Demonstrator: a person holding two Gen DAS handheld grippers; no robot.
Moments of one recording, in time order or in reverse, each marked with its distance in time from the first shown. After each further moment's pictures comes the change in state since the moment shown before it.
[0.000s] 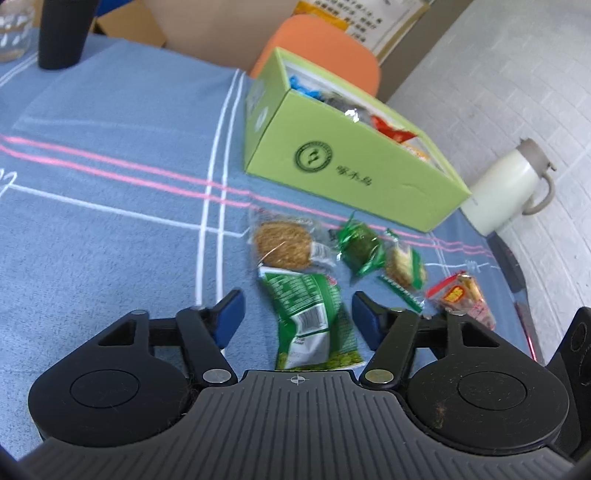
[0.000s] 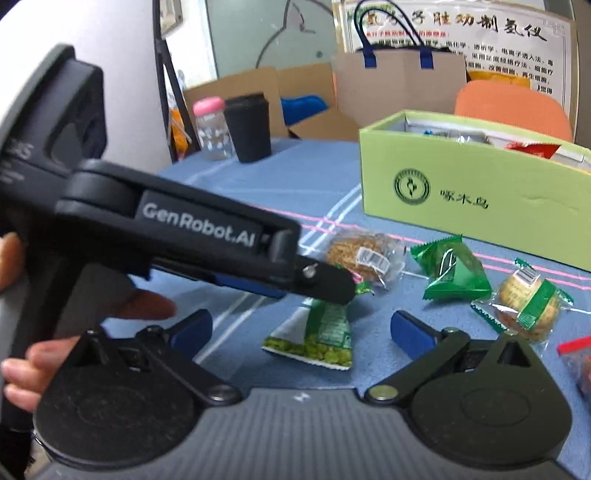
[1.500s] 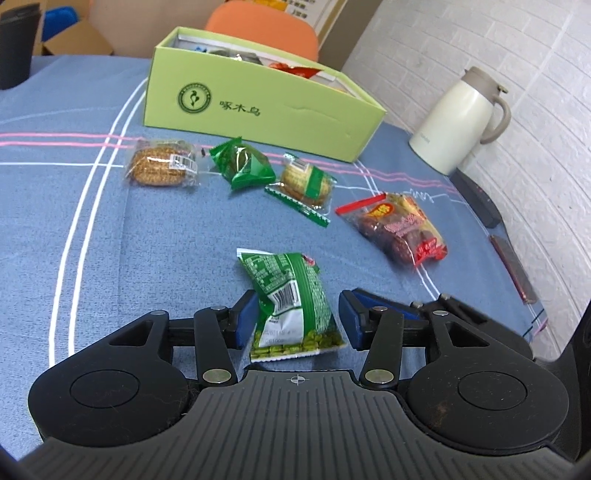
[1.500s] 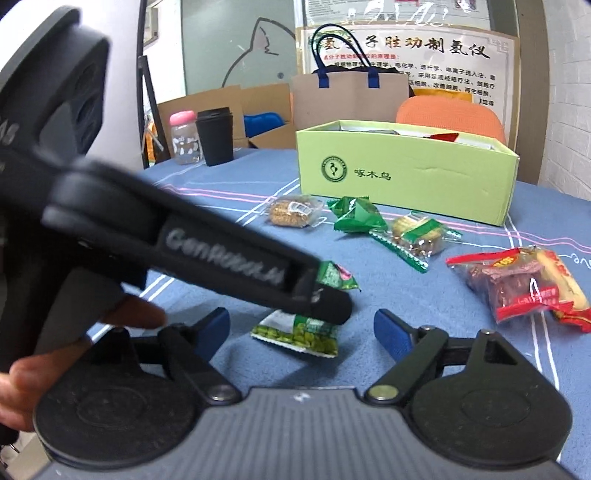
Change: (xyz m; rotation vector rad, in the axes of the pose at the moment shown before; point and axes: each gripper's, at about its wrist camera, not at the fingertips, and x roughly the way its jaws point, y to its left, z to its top) left arm 0.002 -0.099 -0.080 0.142 0.022 0.012; right arm -0.089 -0.020 -0.073 0.035 -0.085 -0.117
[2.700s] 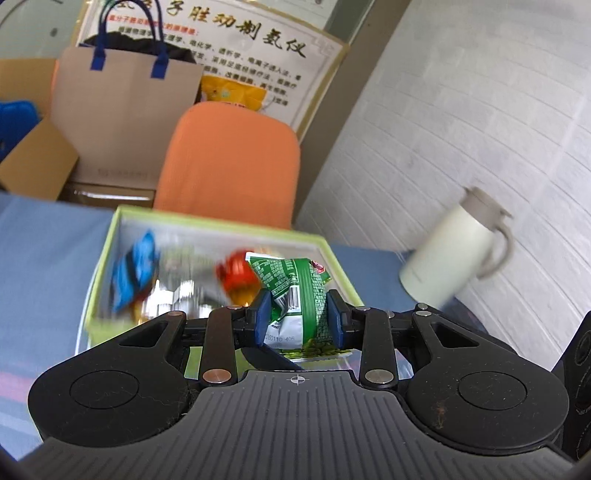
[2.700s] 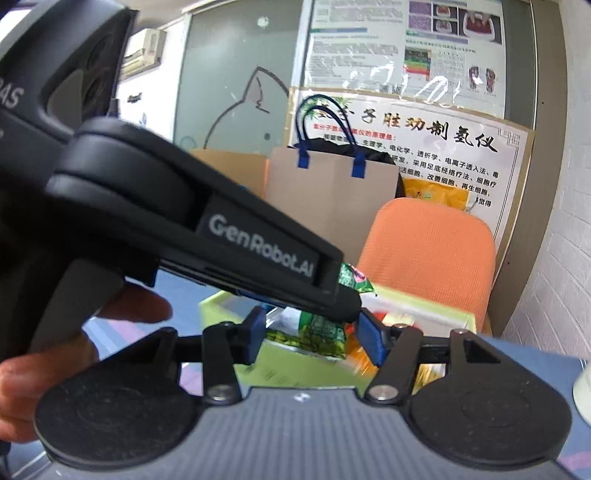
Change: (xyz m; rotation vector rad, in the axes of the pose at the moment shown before) left arm 0.035 -0.017 0.213 0.041 -0.202 -0.033; right arm 0.079 -0.098 0.191 -0.152 -0.149 -0.073
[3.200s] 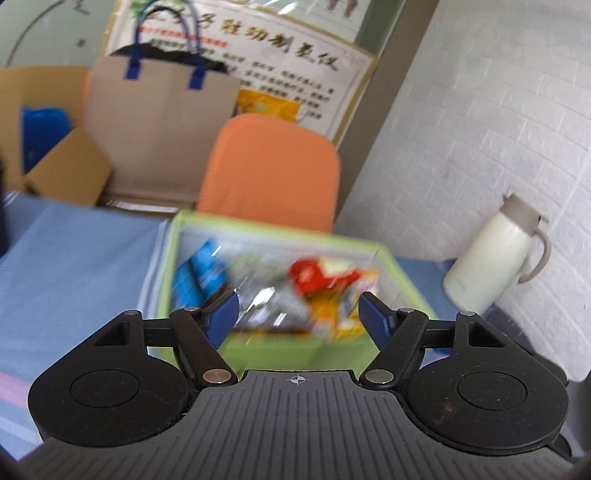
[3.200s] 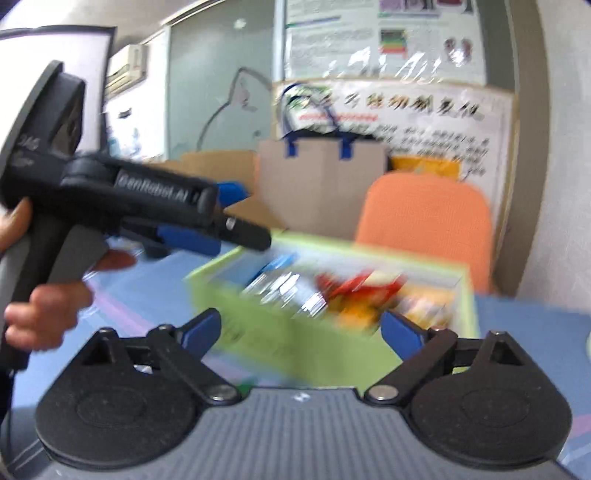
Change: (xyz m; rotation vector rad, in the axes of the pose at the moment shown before) left arm -0.019 0.056 -0.032 0.000 -0.056 0.087; right arm -0.039 0.017 -0.071 0.112 0.025 0.076
